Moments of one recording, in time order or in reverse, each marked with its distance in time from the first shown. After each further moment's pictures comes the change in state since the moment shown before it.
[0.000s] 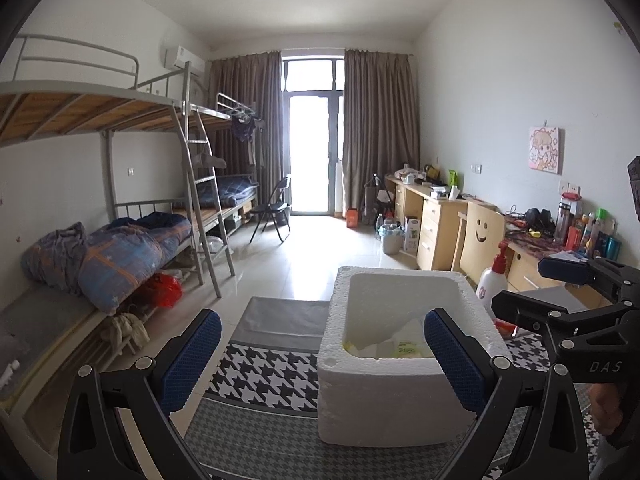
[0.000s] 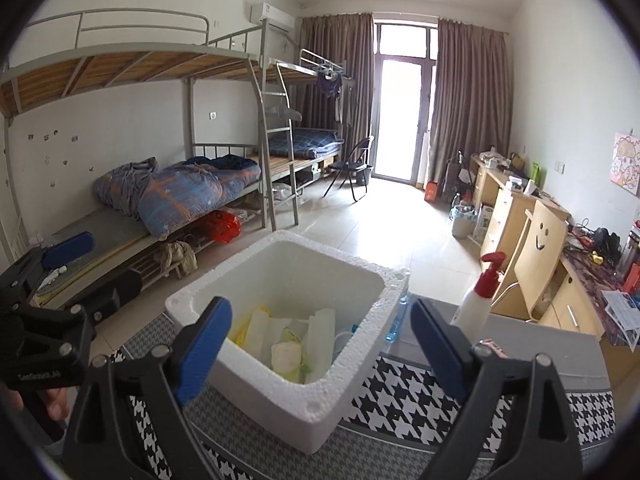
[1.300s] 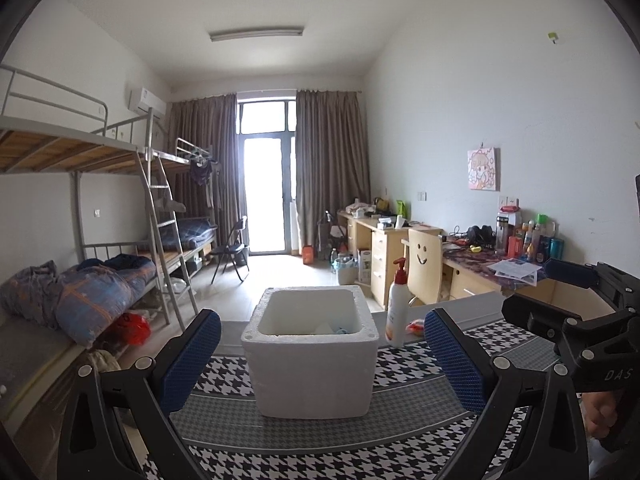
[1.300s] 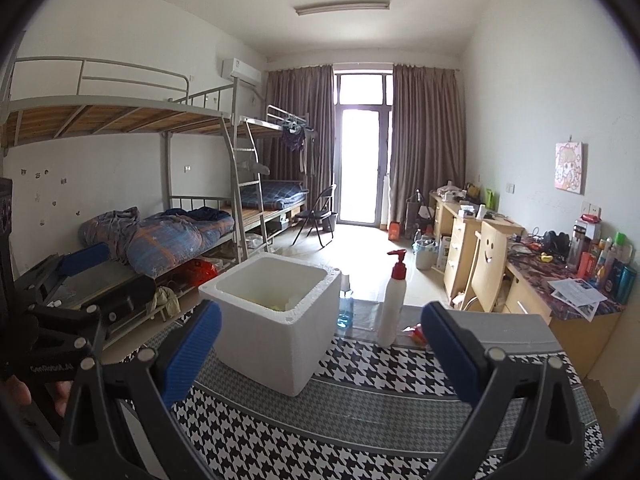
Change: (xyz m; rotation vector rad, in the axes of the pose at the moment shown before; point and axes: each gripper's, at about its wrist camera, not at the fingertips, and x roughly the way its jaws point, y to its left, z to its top) left arm -0.120 -0.052 -0.020 0.070 -0.152 -0.153; right arm -0.150 0.003 -0.061 0.062 -0.210 -0.128
